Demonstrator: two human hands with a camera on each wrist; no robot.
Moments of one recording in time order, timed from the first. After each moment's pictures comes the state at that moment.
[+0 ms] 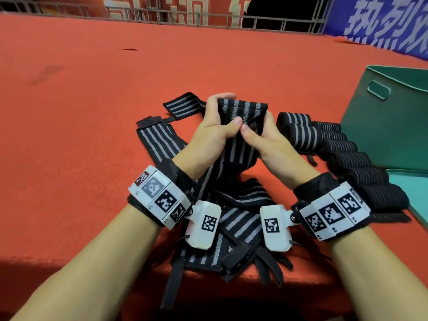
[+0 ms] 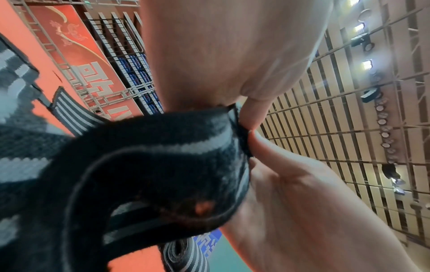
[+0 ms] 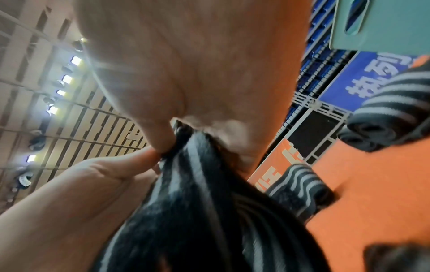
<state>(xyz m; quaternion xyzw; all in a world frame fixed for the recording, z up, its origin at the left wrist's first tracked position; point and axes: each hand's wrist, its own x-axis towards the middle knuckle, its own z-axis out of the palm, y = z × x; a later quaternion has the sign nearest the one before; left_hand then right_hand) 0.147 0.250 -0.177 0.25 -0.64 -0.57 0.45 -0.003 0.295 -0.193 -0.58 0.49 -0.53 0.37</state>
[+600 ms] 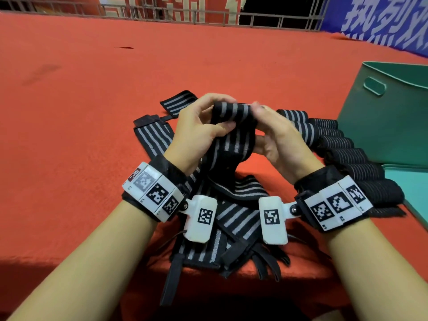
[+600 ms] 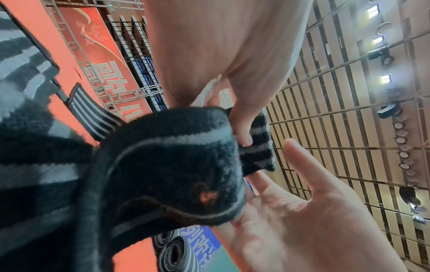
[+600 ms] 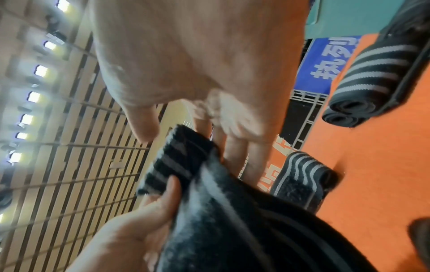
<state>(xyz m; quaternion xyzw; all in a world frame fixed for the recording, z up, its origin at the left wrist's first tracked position) 0.156 0.244 -0.181 0.25 -0.65 -0.50 0.51 -0.002 0.305 -0.176 -0.50 0.49 -0.58 0.41</state>
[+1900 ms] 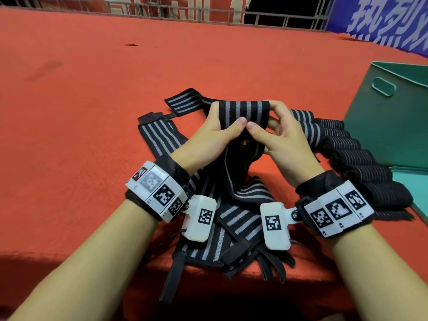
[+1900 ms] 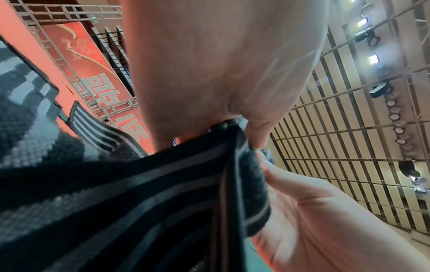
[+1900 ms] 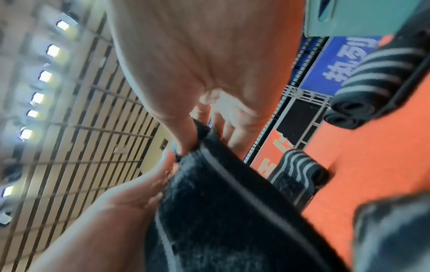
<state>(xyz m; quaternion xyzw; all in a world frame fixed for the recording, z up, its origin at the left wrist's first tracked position) 0.154 0.237 -0.190 0.28 -0.69 -0.54 0.39 -0.006 0.297 -0.194 -0.57 0.48 -0.60 0.30</state>
